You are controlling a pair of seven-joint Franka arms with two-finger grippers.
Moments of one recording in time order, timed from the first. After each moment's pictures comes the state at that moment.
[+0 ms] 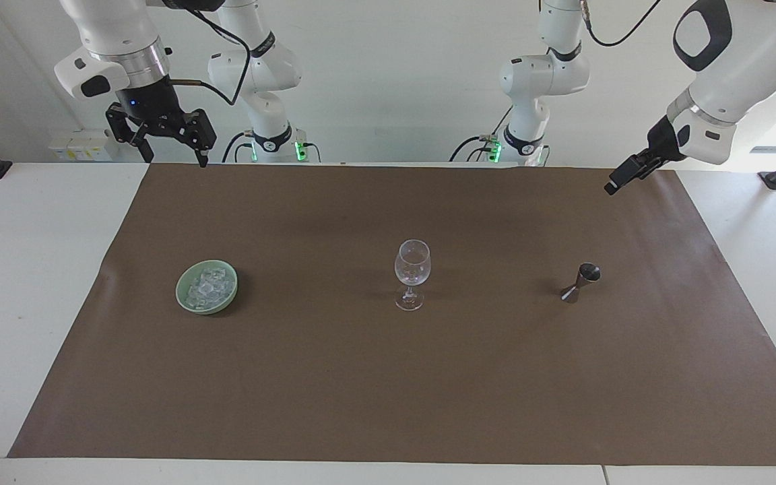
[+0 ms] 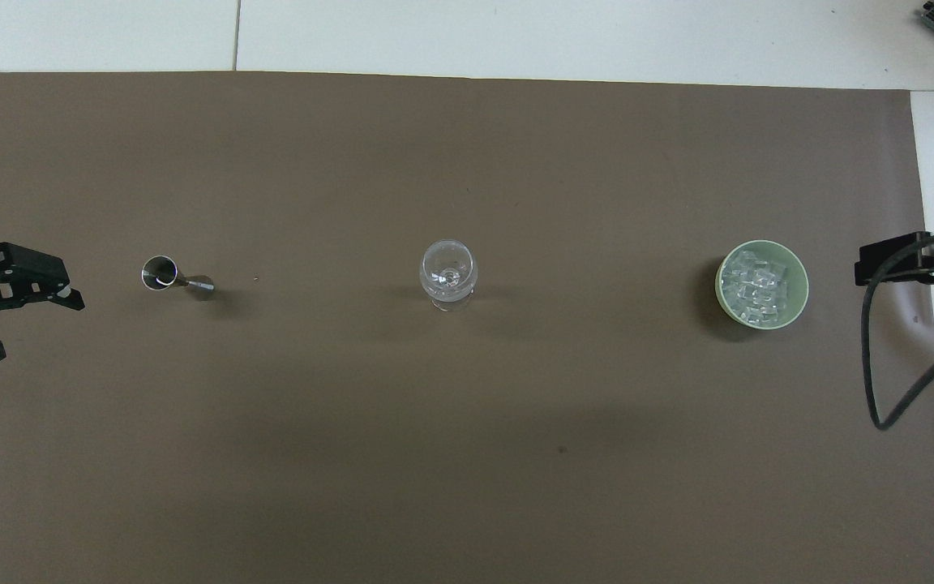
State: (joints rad) left arm 0.03 -0.07 0.01 -1.74 -0.18 1.52 -0.53; right arm 0.08 -0.04 -0.05 -1.52 -0.06 1.49 0.09
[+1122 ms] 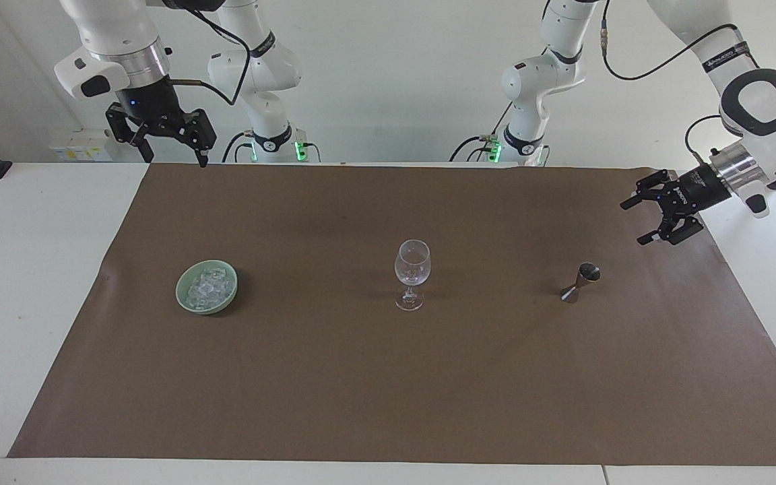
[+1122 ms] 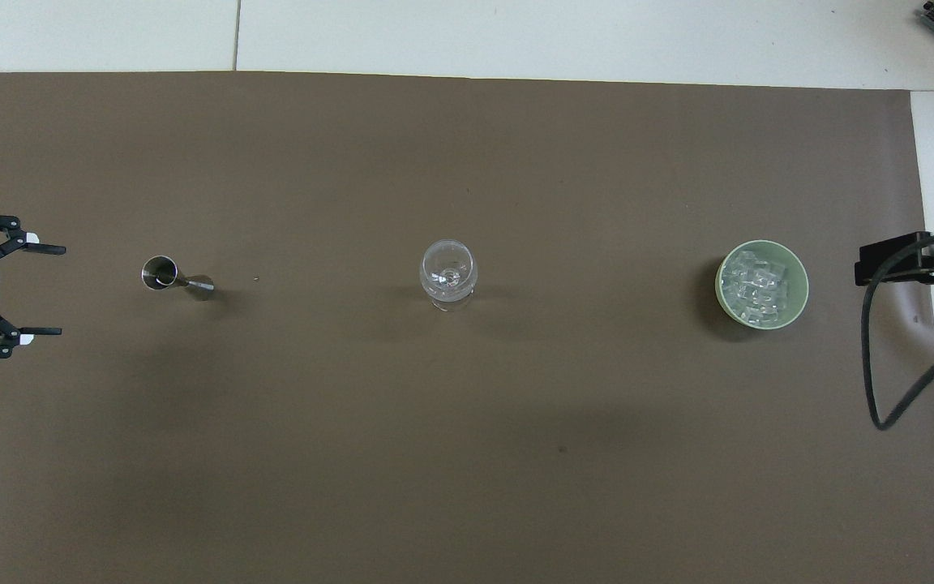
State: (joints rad) left arm 0.31 0.05 0.02 -1.91 -0.70 1.70 -1.05; right arm 0.08 -0.04 -0.05 -1.52 -0.06 1.49 0.09
